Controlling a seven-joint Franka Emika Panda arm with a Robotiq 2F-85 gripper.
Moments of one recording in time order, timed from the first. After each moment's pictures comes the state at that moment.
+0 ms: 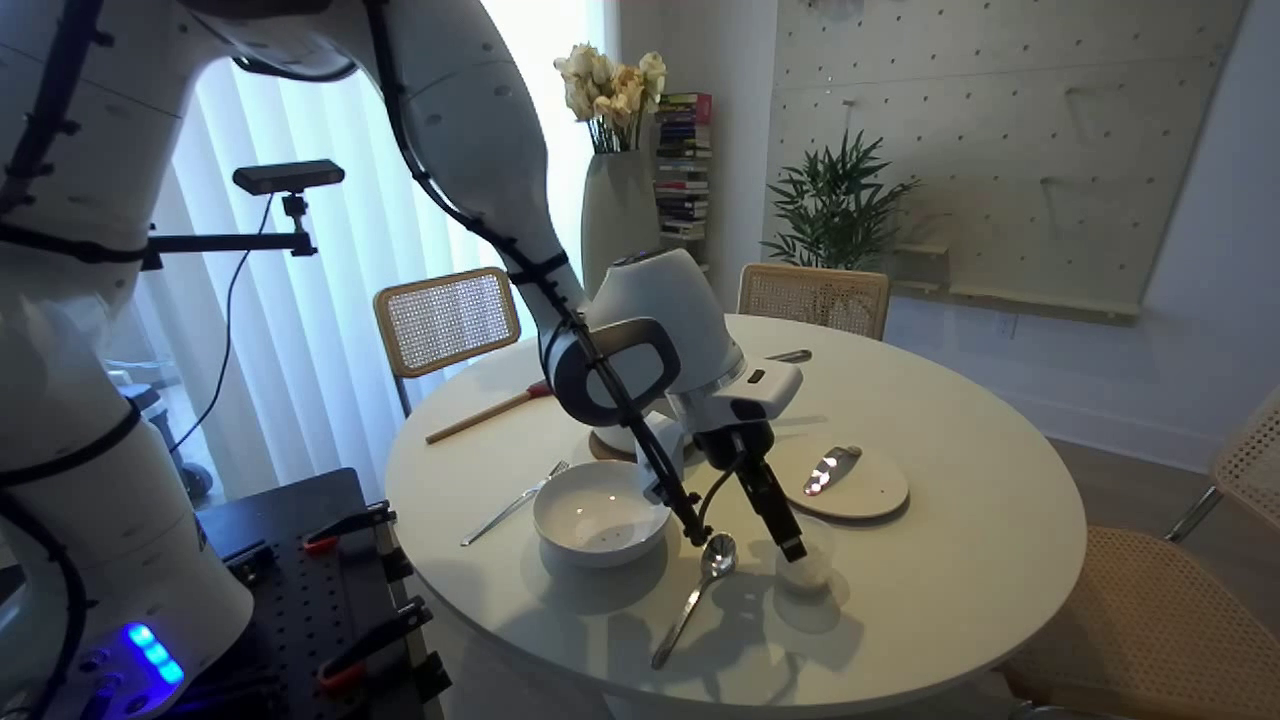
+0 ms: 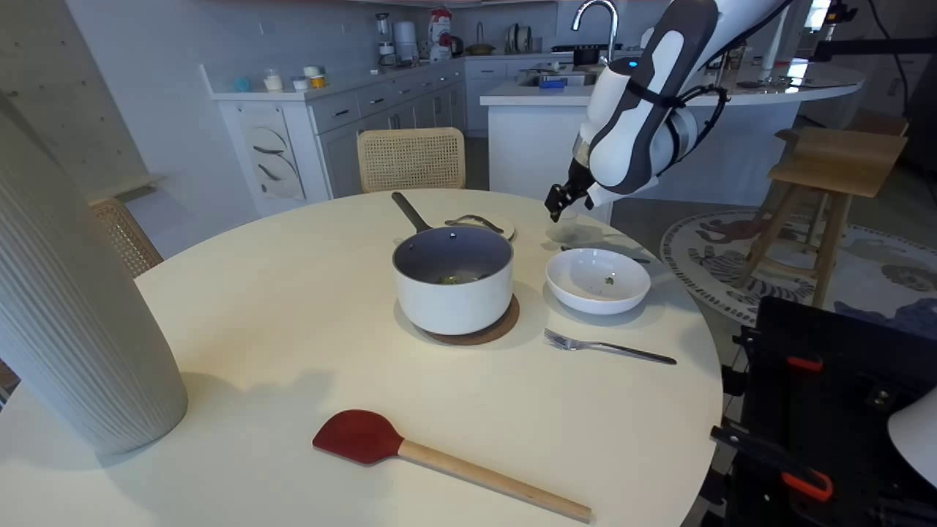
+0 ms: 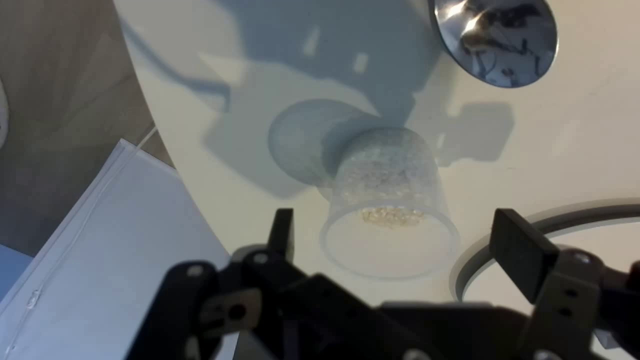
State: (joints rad) arm -0.04 0.52 -0.40 -2.26 -0.06 3.19 0.20
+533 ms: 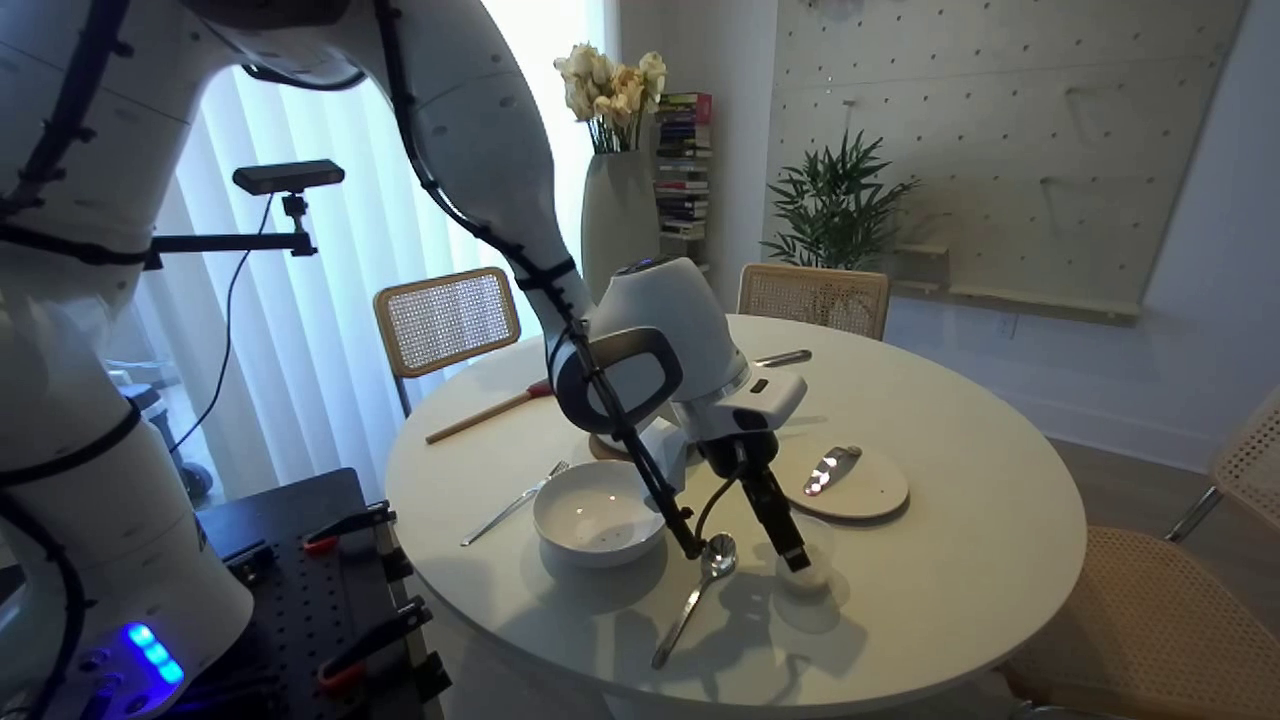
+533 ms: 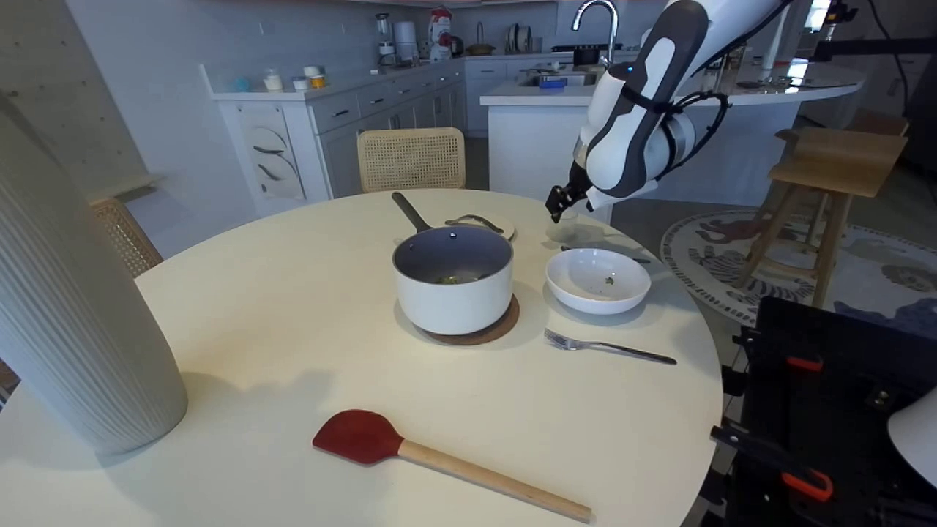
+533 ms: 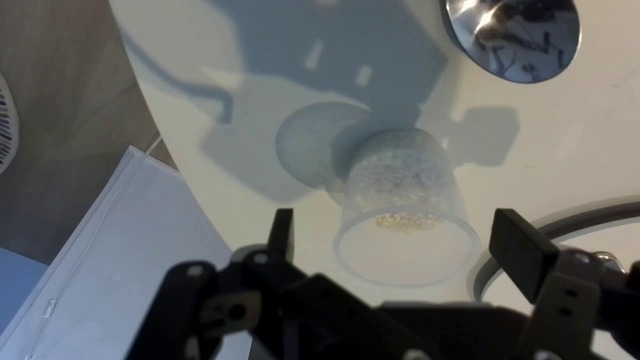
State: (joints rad) arm -0.04 0.55 -0.41 -2.24 -0.01 3.20 0.20
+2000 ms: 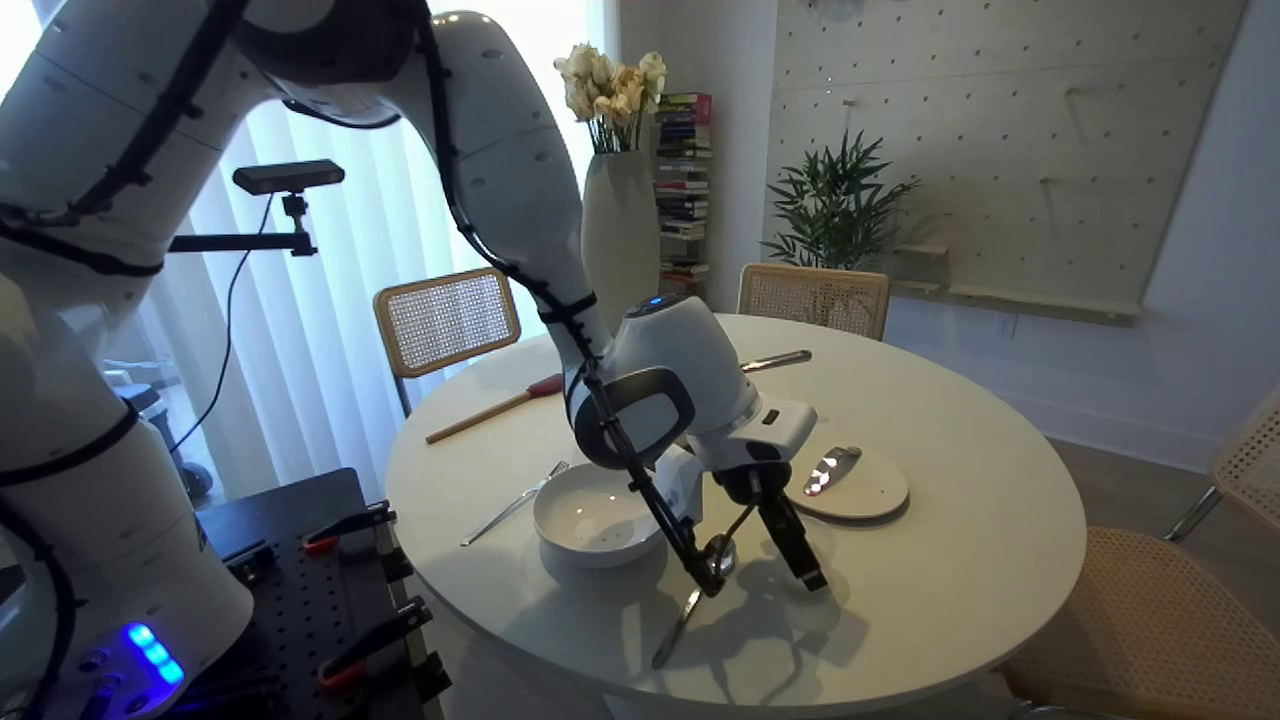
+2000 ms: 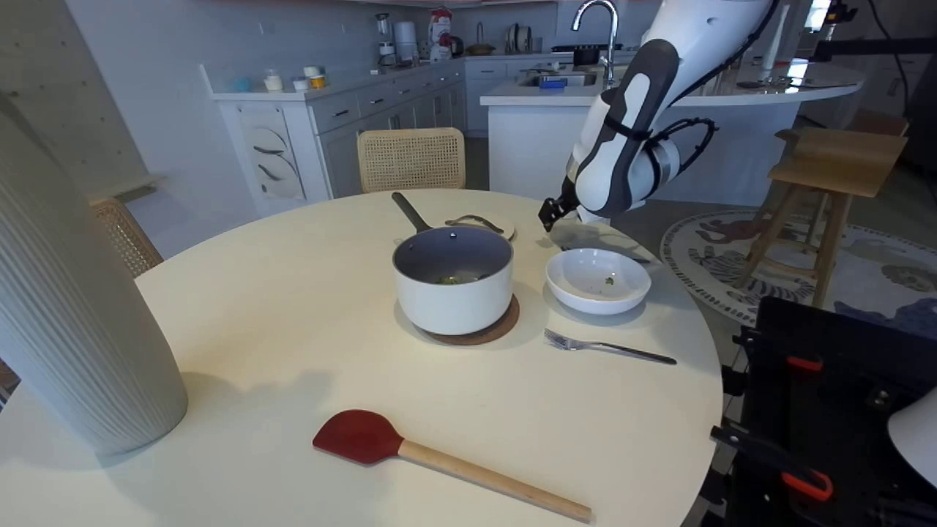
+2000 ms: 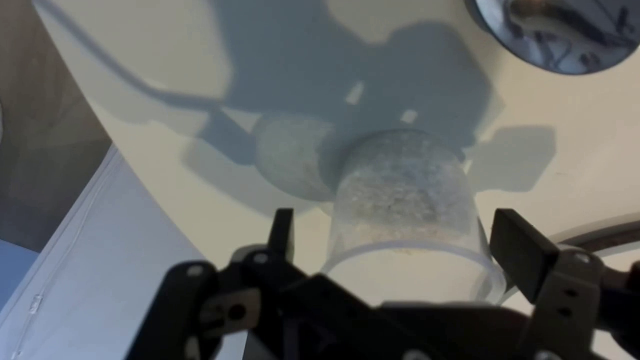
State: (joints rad) arm -0.09 0.67 -0.35 -2.16 0.03 3.29 0.18
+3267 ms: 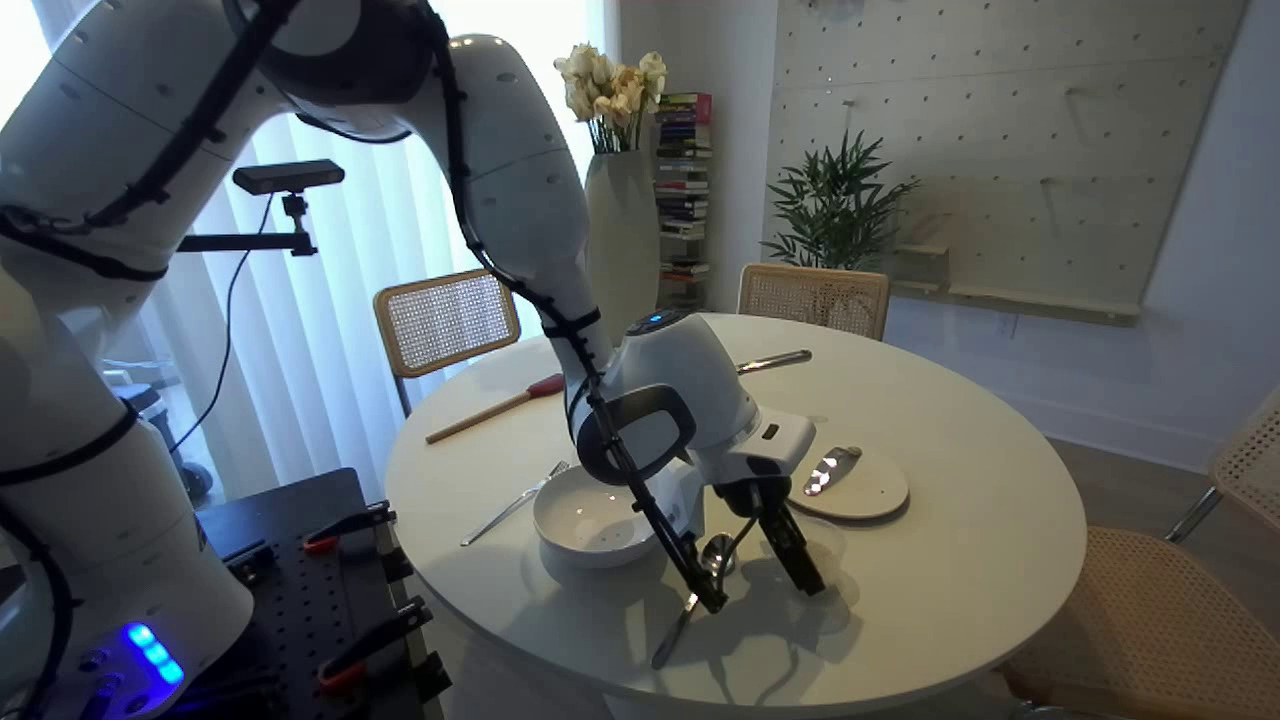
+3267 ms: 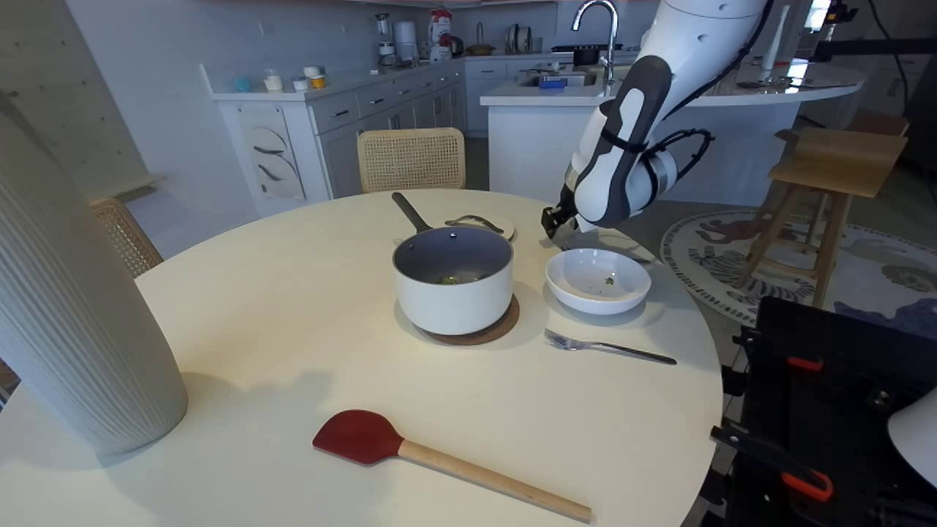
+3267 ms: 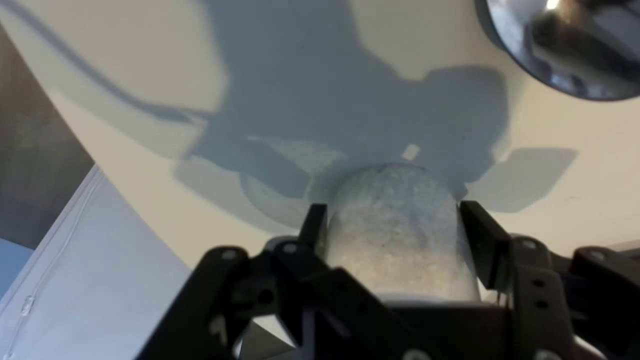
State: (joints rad) arm -0.11 0.72 -0.33 -2.14 0.03 3.33 0.18
